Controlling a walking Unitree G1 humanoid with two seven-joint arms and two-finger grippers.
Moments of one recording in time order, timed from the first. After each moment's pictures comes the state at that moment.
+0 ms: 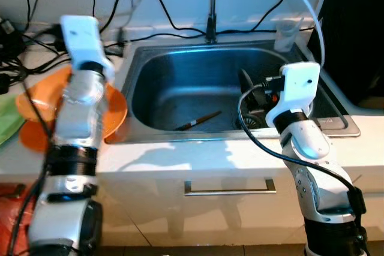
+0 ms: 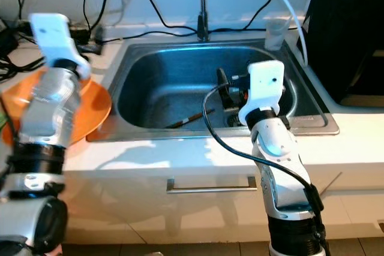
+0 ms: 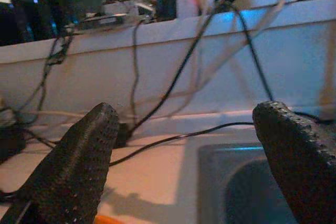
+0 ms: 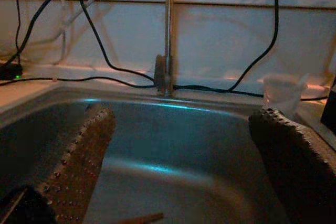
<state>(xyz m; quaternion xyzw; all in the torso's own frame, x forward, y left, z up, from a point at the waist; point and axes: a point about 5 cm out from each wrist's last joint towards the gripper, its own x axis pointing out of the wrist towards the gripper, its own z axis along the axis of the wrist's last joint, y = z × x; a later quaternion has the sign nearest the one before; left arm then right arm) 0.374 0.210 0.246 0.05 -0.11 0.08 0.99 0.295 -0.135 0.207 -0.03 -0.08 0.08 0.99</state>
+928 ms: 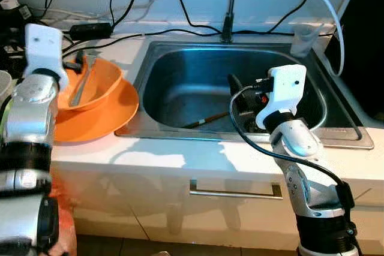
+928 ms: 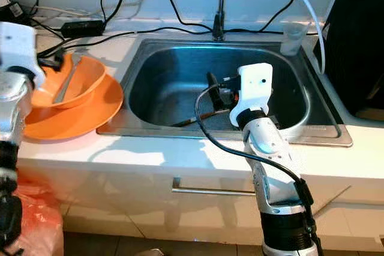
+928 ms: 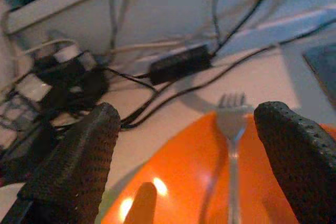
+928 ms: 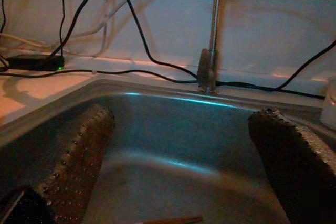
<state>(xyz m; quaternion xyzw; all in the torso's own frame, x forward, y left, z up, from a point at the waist) 0.370 0.284 0.235 0.17 0.02 0.09 0.98 0.302 -0.123 0.200 -0.01 -0.06 0.11 0.99</state>
